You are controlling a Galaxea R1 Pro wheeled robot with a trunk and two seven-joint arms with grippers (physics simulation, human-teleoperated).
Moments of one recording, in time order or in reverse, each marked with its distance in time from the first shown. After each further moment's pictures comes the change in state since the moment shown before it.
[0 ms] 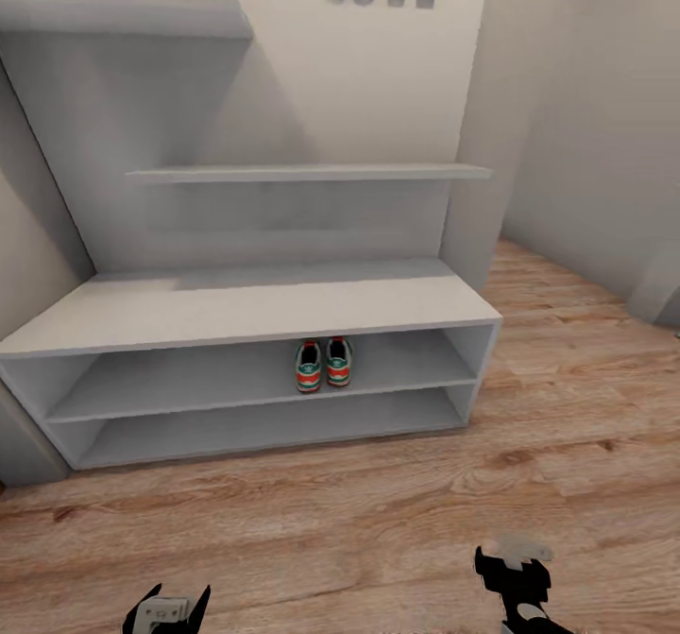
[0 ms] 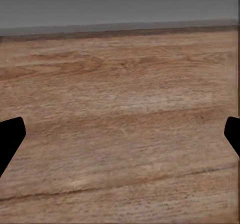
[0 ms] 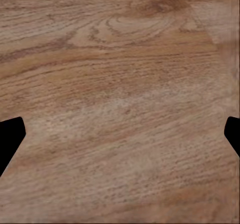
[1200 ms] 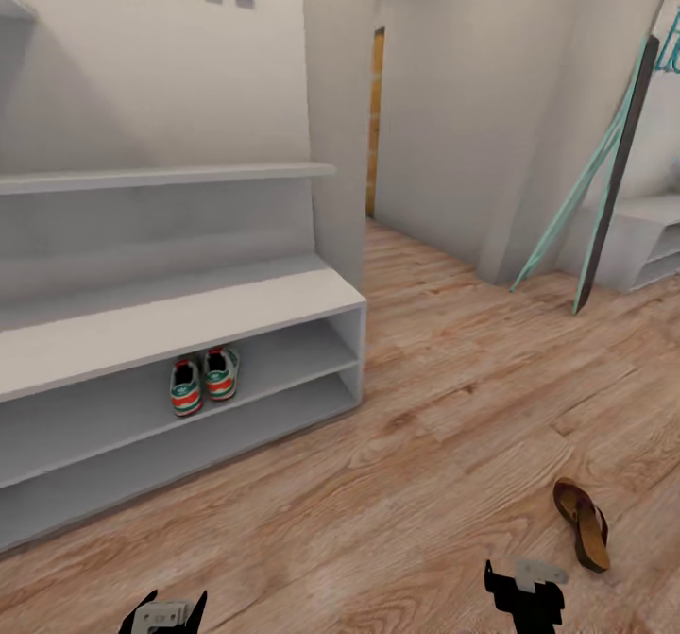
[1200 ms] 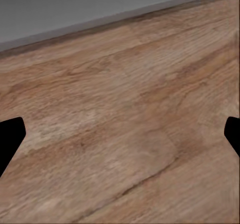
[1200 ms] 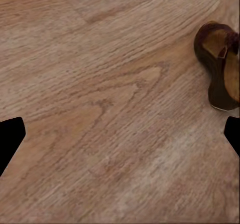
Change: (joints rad) left arm 0.000 -0.002 -0.001 0.019 -0.005 -0.001 0.033; right arm 0.058 -0.014 -0.001 0.004 -0.002 -0.109 -0.005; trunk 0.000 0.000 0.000
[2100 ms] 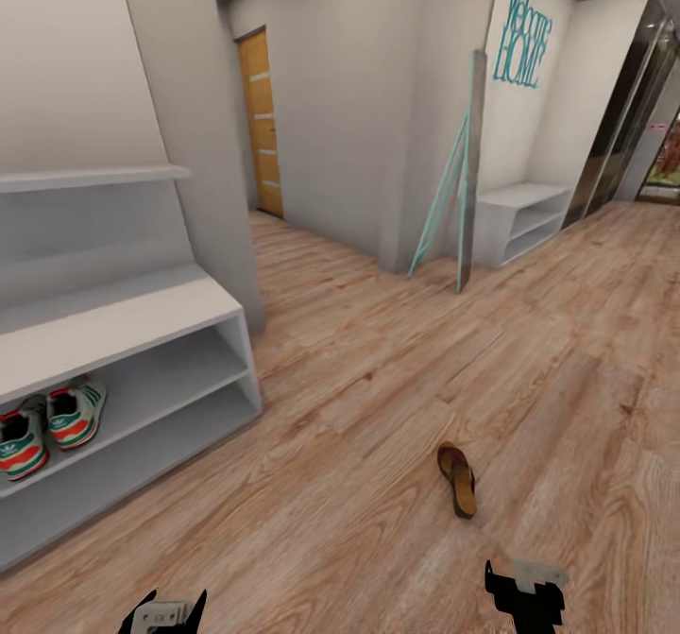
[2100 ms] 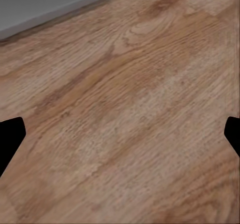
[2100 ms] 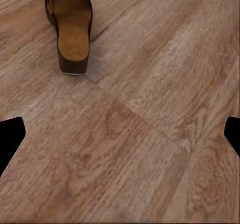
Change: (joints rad) left arm 0.000 0.000 0.000 0.000 0.005 -0.003 0.001; right arm 0.002 0.001 0.000 0.000 0.000 -0.002 0.000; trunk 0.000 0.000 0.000
